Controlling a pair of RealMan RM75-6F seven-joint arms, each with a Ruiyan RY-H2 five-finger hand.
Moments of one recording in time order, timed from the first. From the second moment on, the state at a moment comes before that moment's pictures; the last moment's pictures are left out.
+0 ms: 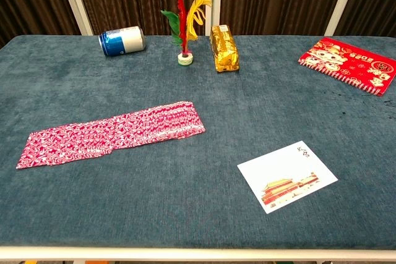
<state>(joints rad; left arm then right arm) -0.18 -1.18 -0.10 -1.59 1.39 1.40 0.10 0.08 -1.08 0.11 -1.64 -1.31 1.41 -0.08</state>
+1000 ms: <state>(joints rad) -0.18 -1.20 -0.08 -1.56 1.42 1.41 0.09 0.08 -1.08 0.13 -1.62 -1.31 1.42 -0.06</state>
